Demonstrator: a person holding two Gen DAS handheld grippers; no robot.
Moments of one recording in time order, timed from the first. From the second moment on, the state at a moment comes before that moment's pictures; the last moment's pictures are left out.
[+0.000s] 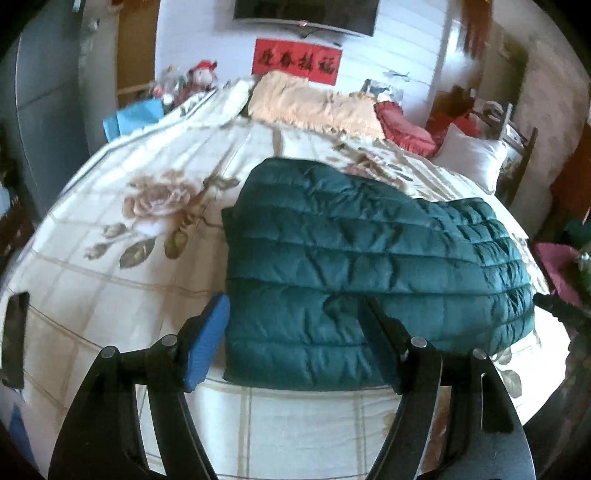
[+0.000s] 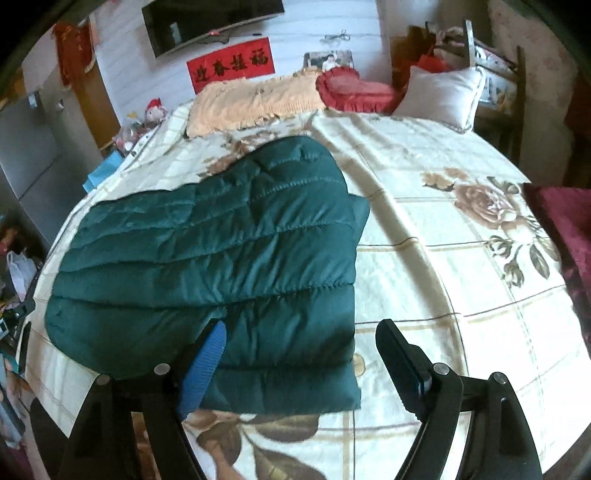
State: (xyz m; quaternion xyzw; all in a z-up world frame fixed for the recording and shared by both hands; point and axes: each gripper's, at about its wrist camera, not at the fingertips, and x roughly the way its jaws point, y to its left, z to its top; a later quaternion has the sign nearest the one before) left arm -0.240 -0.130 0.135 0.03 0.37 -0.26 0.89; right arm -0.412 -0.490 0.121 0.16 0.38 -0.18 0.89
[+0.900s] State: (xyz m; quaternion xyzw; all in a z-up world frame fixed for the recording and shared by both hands) left arm -0.320 -0.183 0.133 0.10 0.31 -0.24 0.92; right arm -0.426 -0.384 0.151 0.12 0.31 -0.13 0.93
